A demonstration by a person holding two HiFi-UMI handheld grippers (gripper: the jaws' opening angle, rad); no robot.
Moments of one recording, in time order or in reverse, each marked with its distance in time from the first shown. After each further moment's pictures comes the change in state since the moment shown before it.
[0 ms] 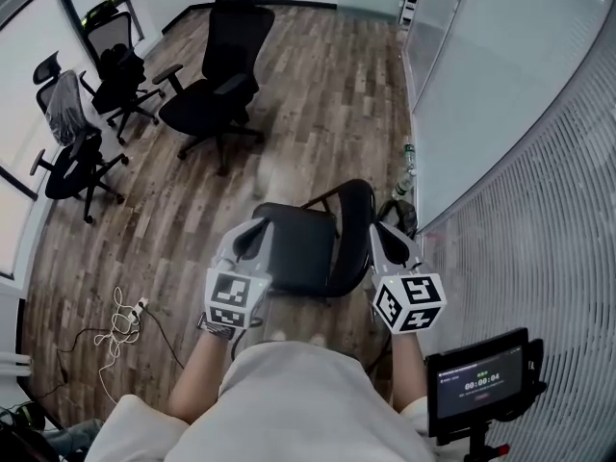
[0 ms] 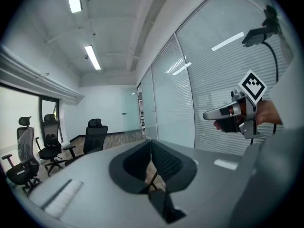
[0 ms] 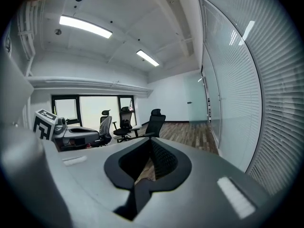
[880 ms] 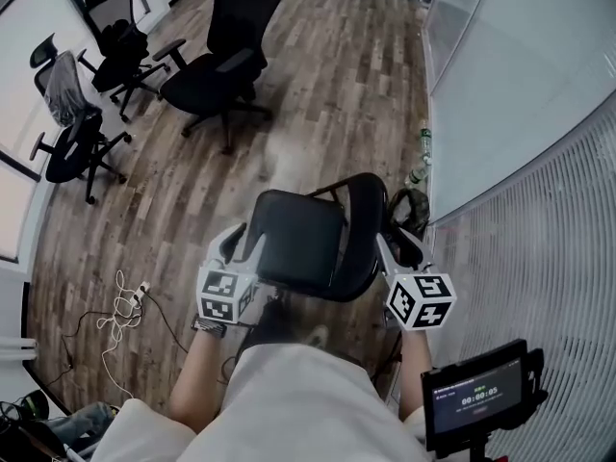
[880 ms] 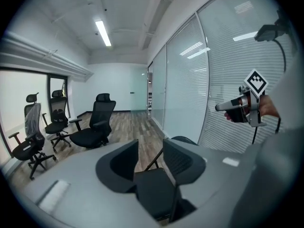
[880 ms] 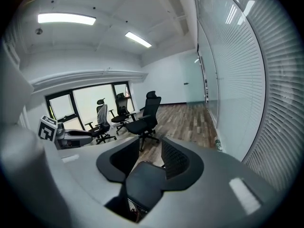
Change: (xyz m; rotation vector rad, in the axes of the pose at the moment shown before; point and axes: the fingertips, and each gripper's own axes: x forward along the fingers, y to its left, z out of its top) left arm 0.030 0.041 -0.115 -0.137 0.242 0.069; right arm 0.050 -0.058 -0.076 0.099 0.213 -0.001
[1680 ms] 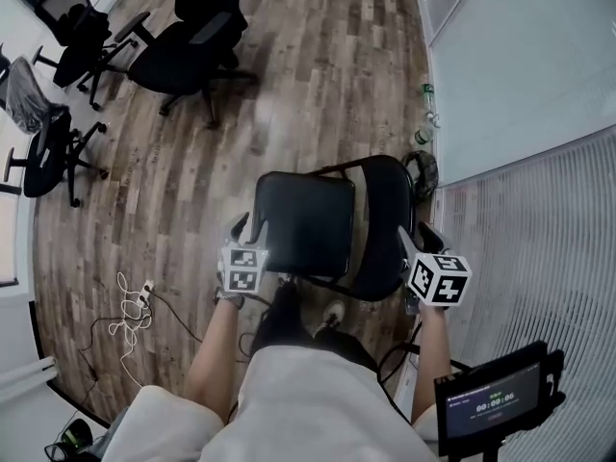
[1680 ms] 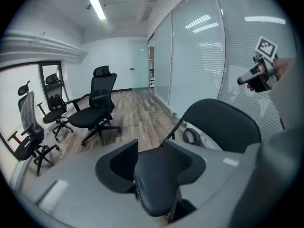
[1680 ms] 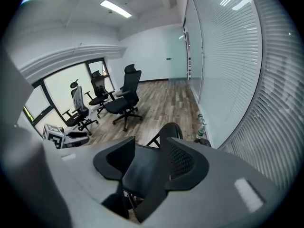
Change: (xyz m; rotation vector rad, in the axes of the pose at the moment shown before) left arm 0.114 0.081 -0.131 0.026 0.272 0.004; right arm 0.065 -0.054 -0.063 0.115 0.306 -0.227
